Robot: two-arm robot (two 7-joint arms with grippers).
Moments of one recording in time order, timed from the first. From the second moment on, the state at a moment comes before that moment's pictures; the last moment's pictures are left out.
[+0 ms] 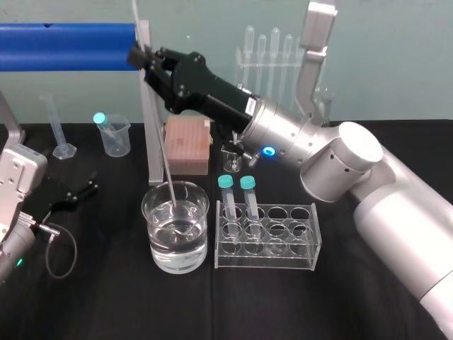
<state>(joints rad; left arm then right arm) -0.20 0.60 0.45 -1.41 -0.25 -0.12 0.03 0.65 0.20 -0.61 -1.22 0.82 -0.16 0.84</state>
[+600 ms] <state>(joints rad) -0.20 0.60 0.45 -1.41 -0.25 -0.12 0.03 0.65 0.17 -0.63 -1.10 0.75 -0.20 0.85</state>
